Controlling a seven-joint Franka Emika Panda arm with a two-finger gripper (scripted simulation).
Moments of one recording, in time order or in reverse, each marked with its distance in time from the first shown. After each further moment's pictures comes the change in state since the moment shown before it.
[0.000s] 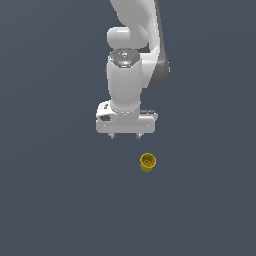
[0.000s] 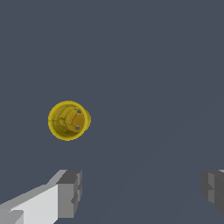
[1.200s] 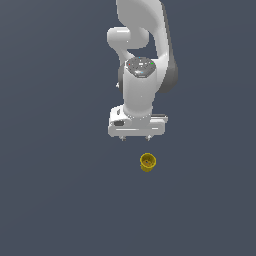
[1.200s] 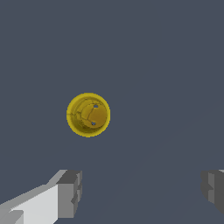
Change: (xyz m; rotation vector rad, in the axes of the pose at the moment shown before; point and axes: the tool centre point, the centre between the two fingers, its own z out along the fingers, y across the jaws) arm -0.005 -0.038 0.019 0.007 -0.027 -0.038
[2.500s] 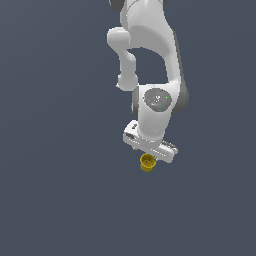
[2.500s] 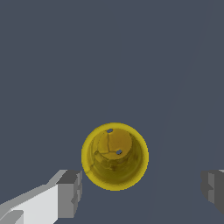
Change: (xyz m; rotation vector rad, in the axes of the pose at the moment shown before) arm 0.034 -0.043 0.061 -0.004 -0.025 0.537
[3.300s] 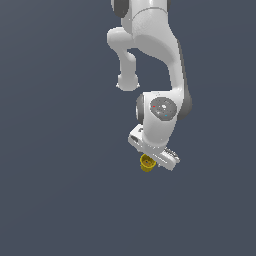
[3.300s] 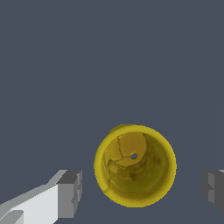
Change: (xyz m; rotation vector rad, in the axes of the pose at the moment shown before) arm 0.000 -0.017 0.021 -0.008 -0.001 0.167
